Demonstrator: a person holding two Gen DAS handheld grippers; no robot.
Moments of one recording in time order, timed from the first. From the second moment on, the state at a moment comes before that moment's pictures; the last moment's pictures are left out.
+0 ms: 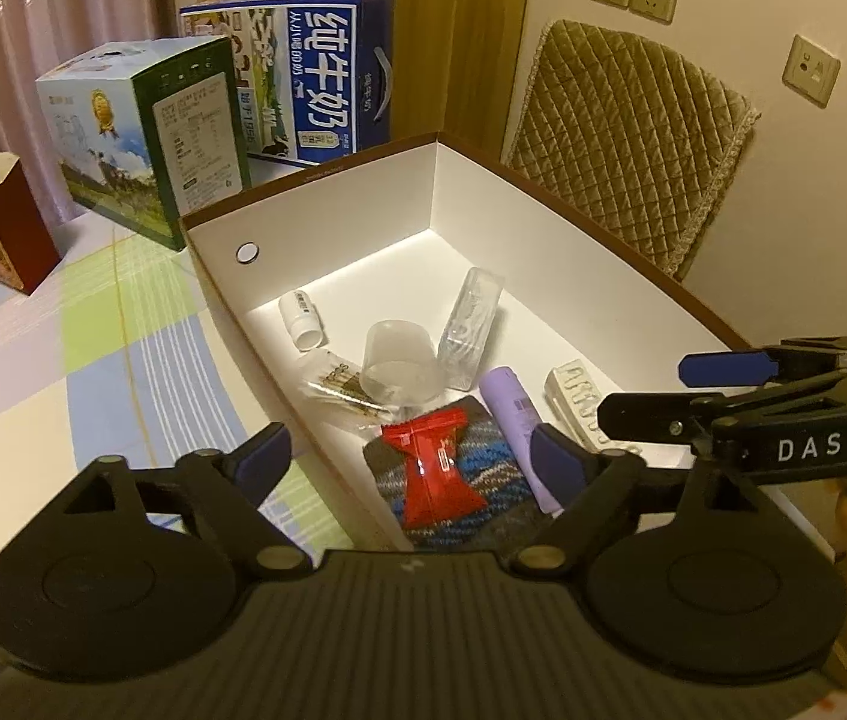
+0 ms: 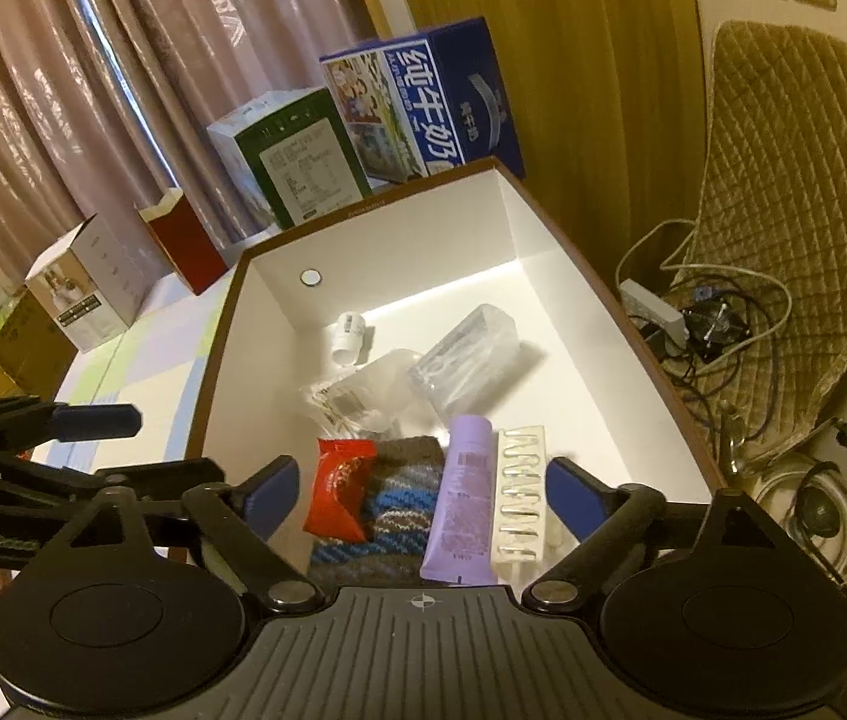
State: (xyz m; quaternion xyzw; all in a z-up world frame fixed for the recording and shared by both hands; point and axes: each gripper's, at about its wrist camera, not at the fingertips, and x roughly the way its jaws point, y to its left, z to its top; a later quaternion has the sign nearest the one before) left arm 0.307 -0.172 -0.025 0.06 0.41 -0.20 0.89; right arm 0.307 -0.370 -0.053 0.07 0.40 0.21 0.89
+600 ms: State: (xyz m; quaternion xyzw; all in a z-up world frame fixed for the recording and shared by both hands) left arm 0.254 -0.119 -0.018 0.02 0.44 -0.12 0.89; right arm 0.258 -0.352 -0.046 0.05 0.39 0.19 0.90
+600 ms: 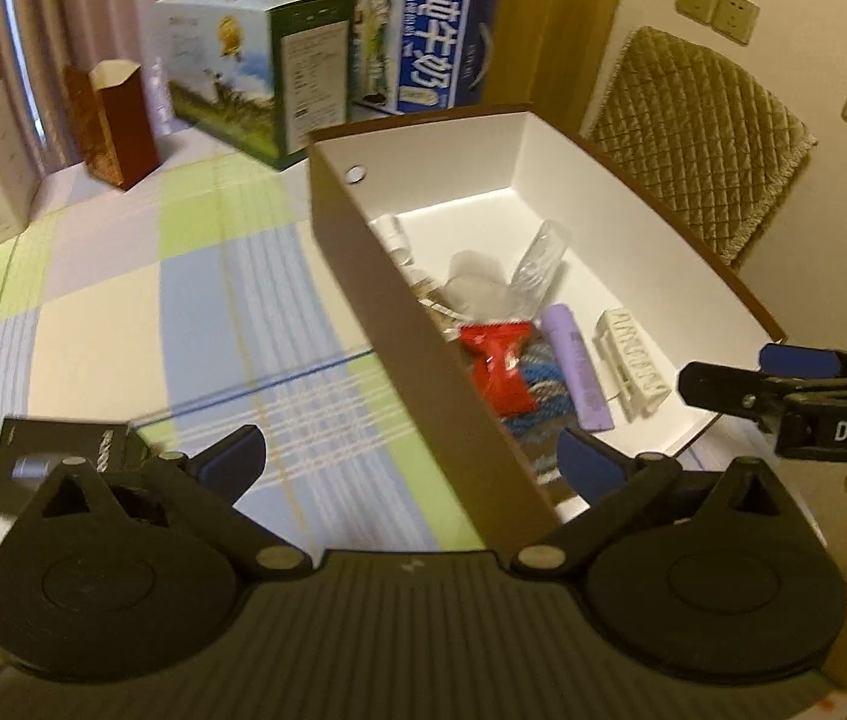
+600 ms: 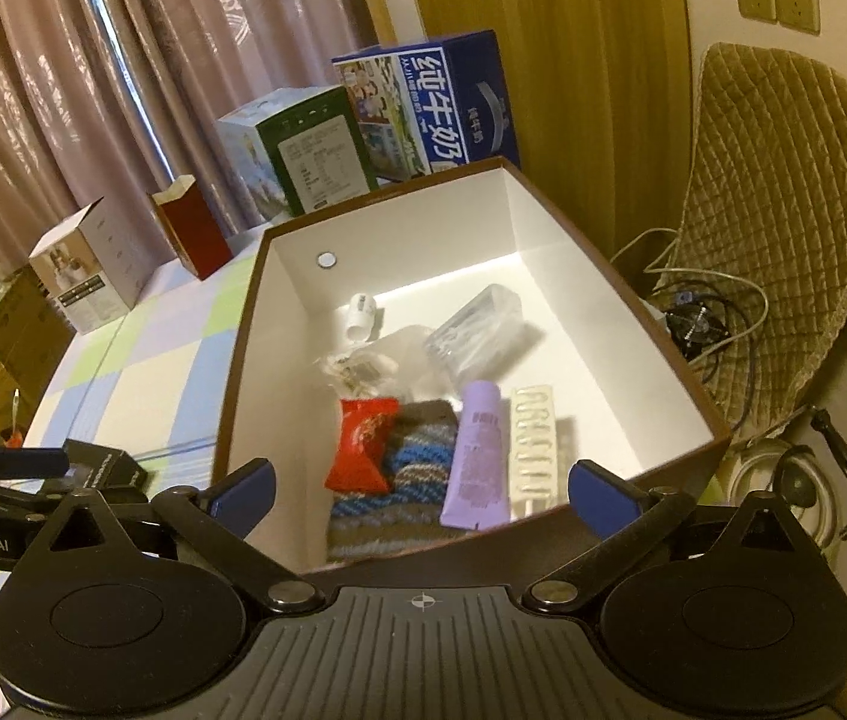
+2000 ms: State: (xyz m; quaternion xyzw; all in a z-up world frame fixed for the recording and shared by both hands) left arm 0.145 0.061 -0.038 -0.01 0.46 -0.04 0.88; right arm 0.150 -0.190 -0.071 0.01 0.43 0.28 0.86
